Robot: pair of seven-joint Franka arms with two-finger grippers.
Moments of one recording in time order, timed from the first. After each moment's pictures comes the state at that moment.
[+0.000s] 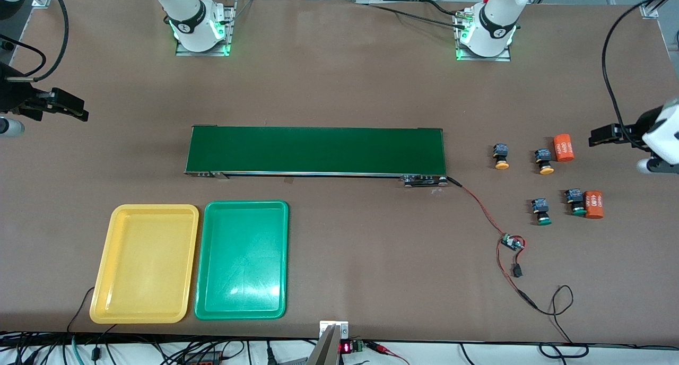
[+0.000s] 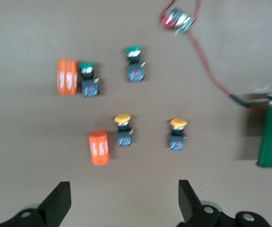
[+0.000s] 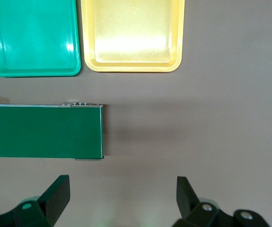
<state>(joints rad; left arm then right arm) 0.19 0.19 -0.01 -1.67 0.06 1.64 0.17 0.24 0.06 -0.29 -1.58 -0.01 1.55 -0.06</state>
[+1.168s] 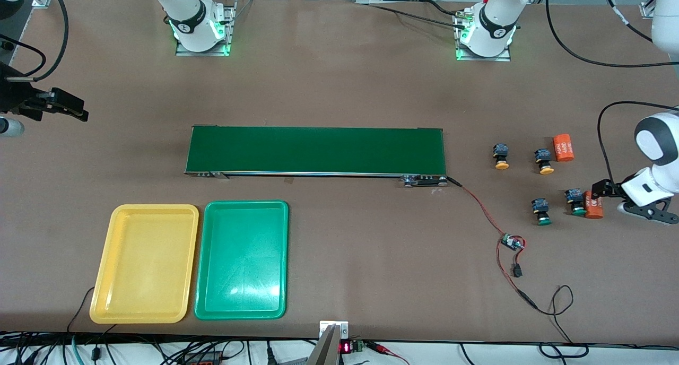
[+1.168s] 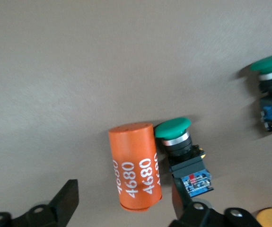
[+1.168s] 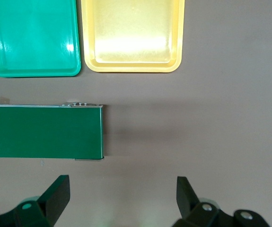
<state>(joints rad) 0.41 0.61 0.00 -1.77 0.06 2.41 0.65 0.24 0.06 -0.29 -1.58 -0.01 1.55 -0.06</state>
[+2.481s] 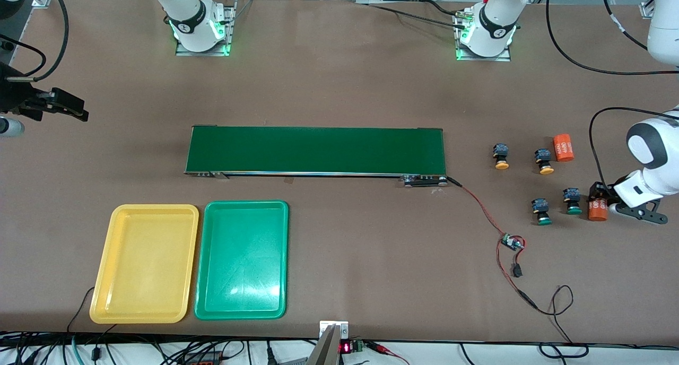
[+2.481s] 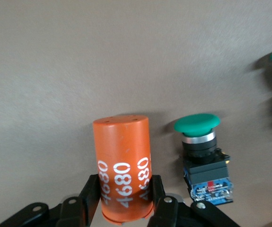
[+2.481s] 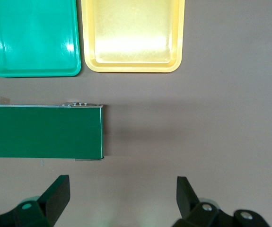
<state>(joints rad) 0.43 0.63 -0.02 -1.76 0.06 2.42 0.66 0.24 0.06 -0.29 -1.58 -0.01 1.55 -0.06</state>
